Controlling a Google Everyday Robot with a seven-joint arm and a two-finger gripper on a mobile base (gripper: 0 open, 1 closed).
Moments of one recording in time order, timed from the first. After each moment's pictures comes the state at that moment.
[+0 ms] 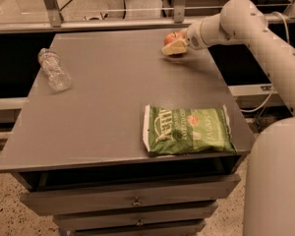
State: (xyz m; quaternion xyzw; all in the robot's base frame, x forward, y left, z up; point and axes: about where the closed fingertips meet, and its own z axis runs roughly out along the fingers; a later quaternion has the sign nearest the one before) arm 0.830 -0.128 0.867 -0.40 0.78 0.10 0.48
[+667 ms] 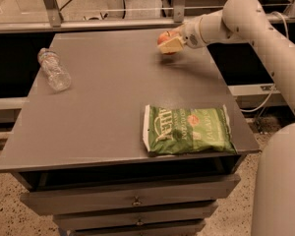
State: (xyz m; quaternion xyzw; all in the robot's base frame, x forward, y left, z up) arm 0.807 -0.103 0.884 -0.43 0.75 0.15 0.49
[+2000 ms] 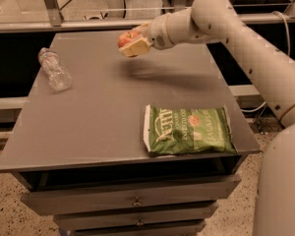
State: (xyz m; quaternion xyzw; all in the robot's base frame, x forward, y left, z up) arm 0.754 0.018 0.907 -0.50 0.67 0.23 0.49
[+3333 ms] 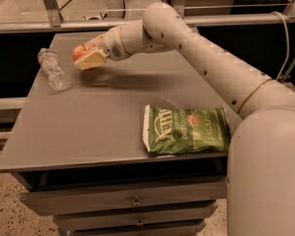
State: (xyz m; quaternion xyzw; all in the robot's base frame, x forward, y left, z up) arm 0.717 0.163 0.886 -0.54 0.63 0.31 0.46
